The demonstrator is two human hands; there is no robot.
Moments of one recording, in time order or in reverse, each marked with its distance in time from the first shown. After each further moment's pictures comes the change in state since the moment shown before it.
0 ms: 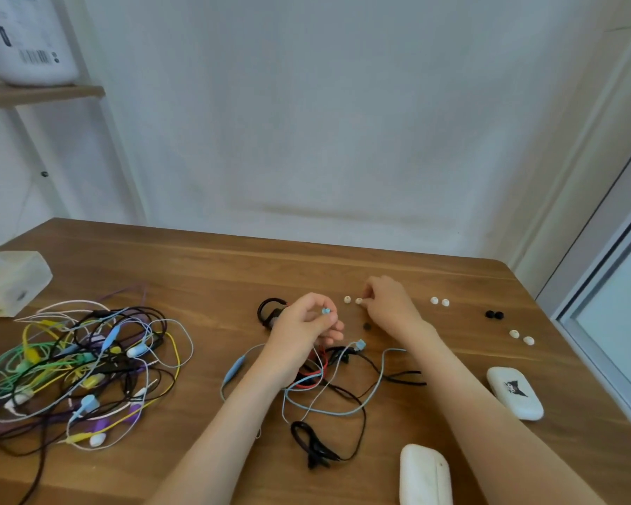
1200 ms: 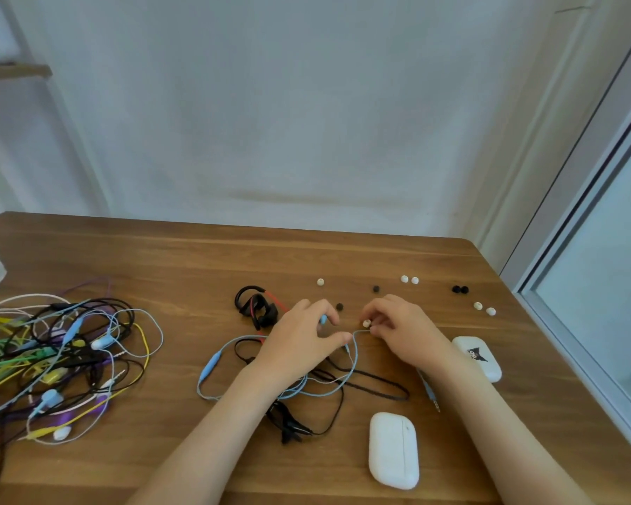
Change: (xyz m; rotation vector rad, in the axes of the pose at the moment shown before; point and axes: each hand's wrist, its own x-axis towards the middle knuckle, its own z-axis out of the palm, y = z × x) left_hand -0.020 -0.005 0.028 0.895 -0.138 0.203; right_hand -0.091 0.040 -0.025 0.156 -0.084 -0.118
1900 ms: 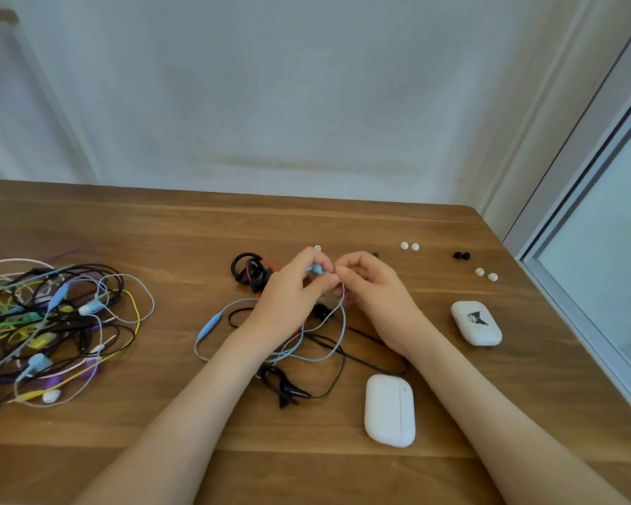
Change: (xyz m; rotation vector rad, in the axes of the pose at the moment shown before) left_hand 0.002 -0.007 0.002 -0.384 0.162 0.072; right_hand -0.007 -0.035 0.028 0.932 0.092 0.020
